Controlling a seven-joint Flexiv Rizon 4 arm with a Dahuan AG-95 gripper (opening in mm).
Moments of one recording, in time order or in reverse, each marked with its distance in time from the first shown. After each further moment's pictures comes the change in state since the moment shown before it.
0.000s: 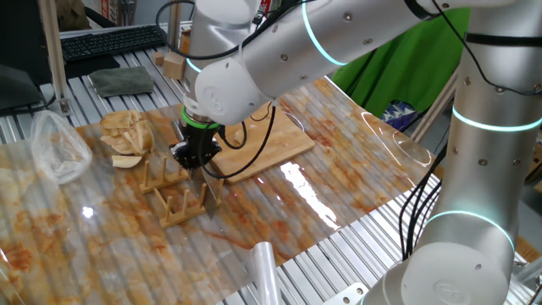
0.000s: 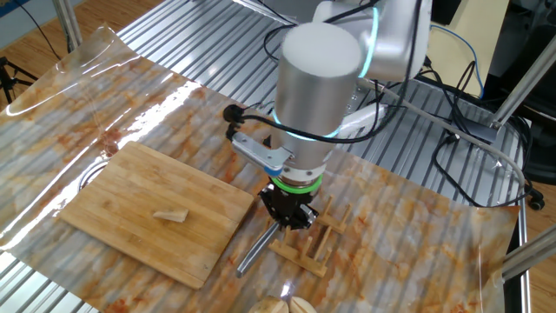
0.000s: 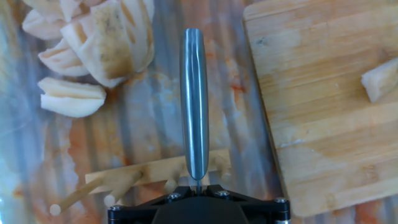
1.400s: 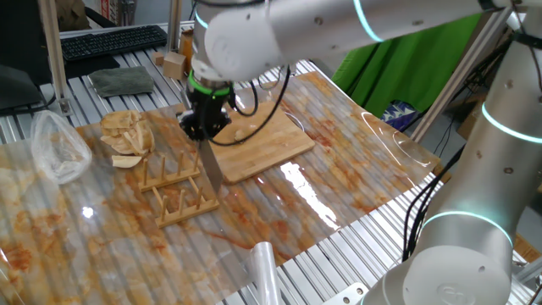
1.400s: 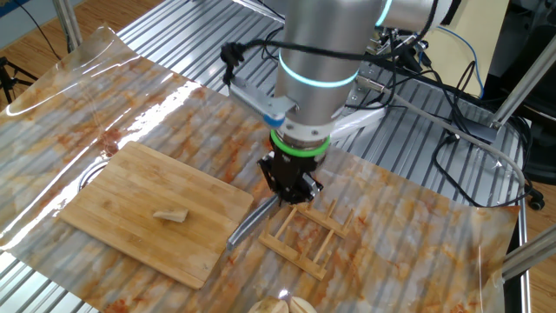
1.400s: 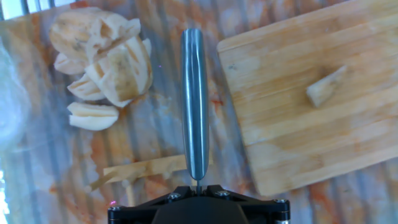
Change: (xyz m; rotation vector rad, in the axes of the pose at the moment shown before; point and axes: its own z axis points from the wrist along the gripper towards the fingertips) arm -0.010 -0.020 -0.104 0.005 -0.021 0.030
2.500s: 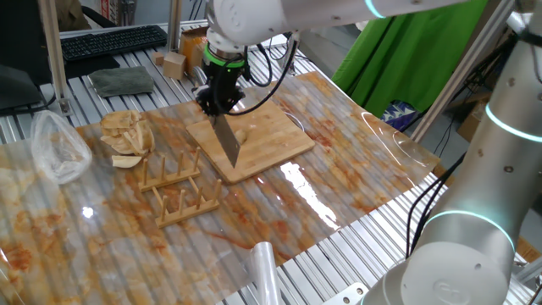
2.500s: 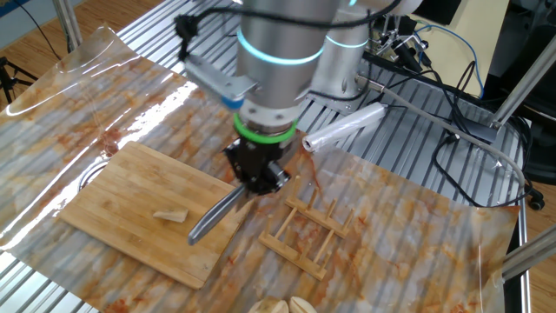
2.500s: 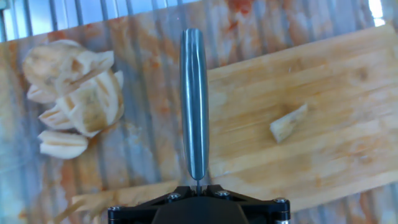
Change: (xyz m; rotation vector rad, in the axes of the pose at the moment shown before) arm -0.061 -0.053 0.000 0.015 0.000 -0.055
